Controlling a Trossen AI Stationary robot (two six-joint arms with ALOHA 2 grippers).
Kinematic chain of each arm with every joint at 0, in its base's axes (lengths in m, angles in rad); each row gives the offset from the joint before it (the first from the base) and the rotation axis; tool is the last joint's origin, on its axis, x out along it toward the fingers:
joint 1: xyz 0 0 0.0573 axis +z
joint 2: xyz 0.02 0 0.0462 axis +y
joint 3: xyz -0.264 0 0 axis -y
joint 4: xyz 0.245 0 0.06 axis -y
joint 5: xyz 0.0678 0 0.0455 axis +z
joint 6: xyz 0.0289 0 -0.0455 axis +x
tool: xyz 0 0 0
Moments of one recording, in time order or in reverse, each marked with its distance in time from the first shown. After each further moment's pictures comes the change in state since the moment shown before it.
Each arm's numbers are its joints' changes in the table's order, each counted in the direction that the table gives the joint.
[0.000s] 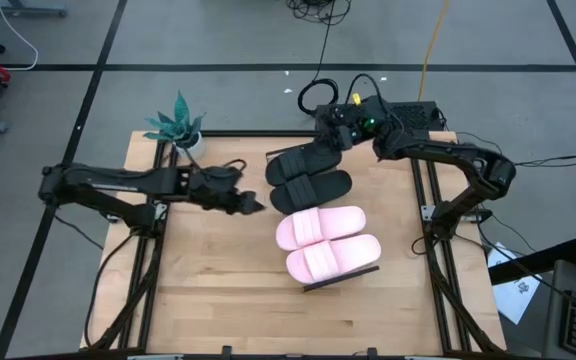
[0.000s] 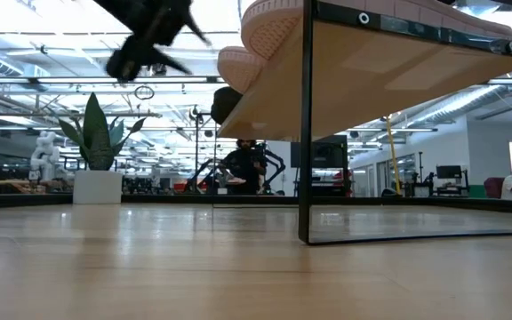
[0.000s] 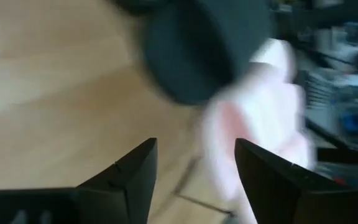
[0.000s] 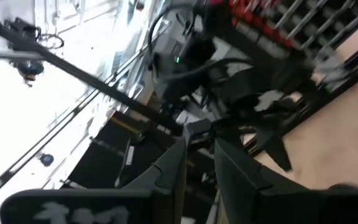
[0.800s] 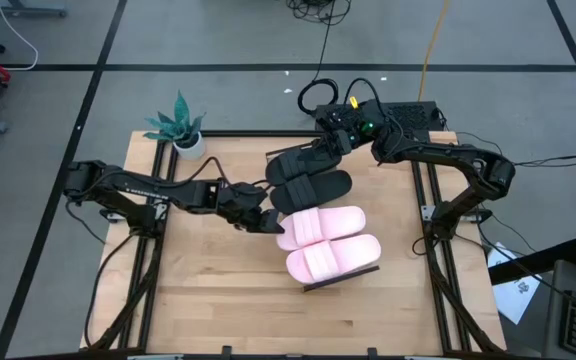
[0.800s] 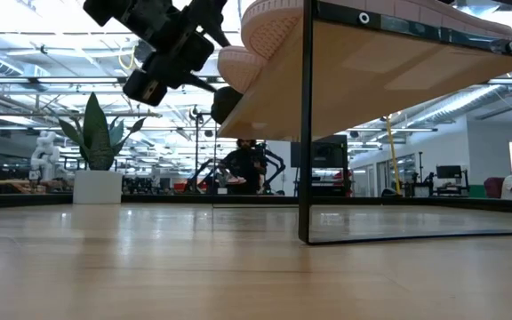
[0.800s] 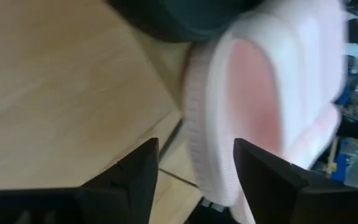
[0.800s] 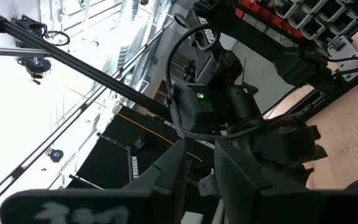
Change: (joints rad) left arm -0.054 0.231 -0.002 0.230 -0.159 -0.107; right arm 0.035 0.000 0.000 0.015 -0.003 0.031
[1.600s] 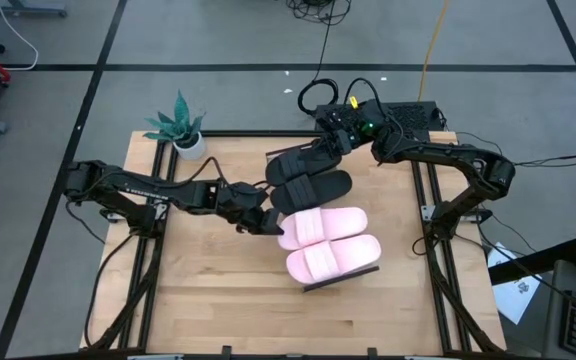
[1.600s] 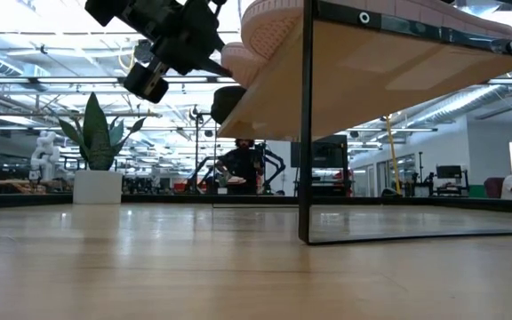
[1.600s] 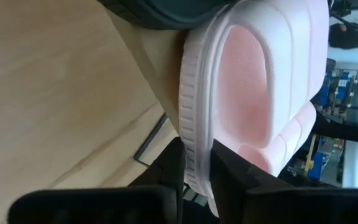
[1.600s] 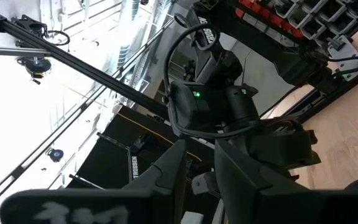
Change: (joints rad) left arm -0.008 0.001 0.000 0.042 -0.031 -0.070; right arm 0.000 0.000 0.000 0.000 0.002 0.000
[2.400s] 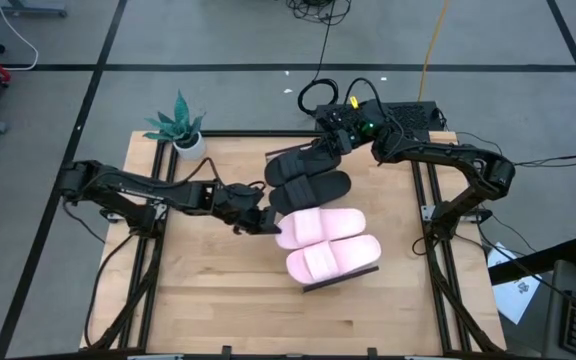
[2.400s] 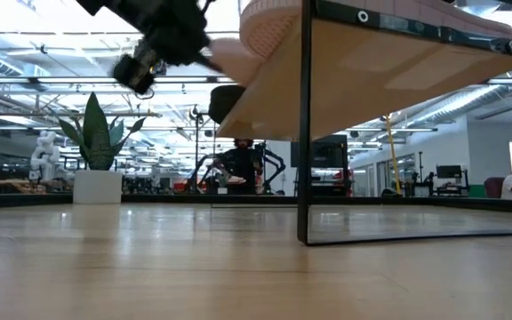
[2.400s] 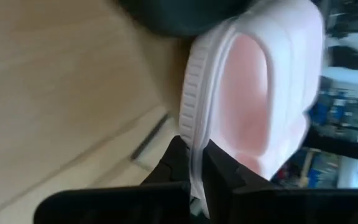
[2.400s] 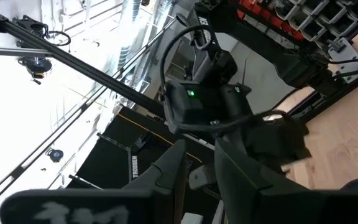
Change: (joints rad) left arm -0.015 -0.036 0.001 -0.054 0.067 -0.074; right arm 0.000 0.000 0.000 0.007 -0.003 0.000
